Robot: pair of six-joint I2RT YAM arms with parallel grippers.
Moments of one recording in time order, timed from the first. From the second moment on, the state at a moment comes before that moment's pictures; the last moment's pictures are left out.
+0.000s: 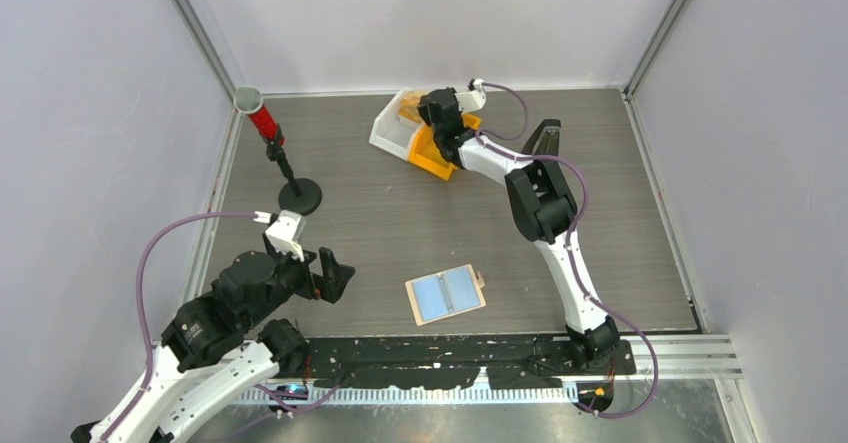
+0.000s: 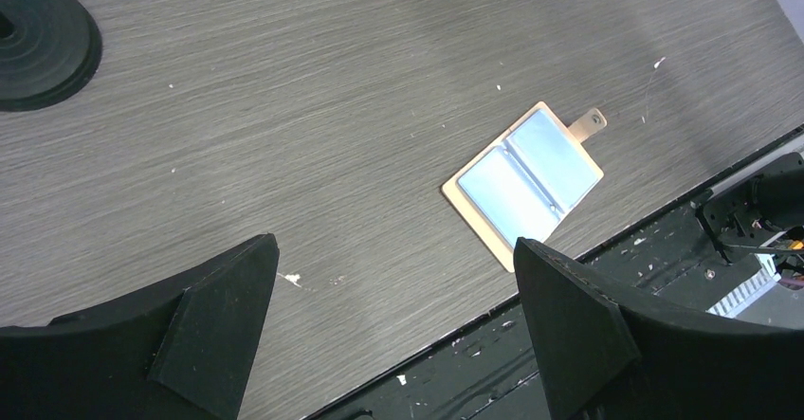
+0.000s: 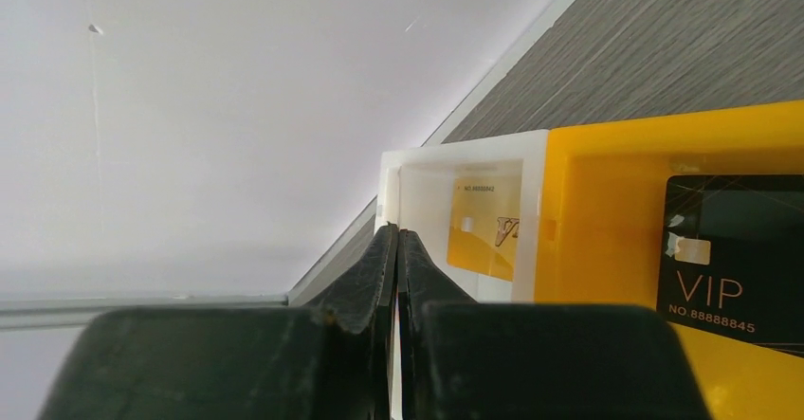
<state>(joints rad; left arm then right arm) -0.79 0.32 0.75 -0.86 -0.19 -0.39 0.55 2.42 1.91 0.27 0.47 1.18</state>
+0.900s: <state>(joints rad) -0.79 0.30 0.75 -0.85 -0.19 -0.38 0.56 2.50 2.01 0.17 0.52 1.20</state>
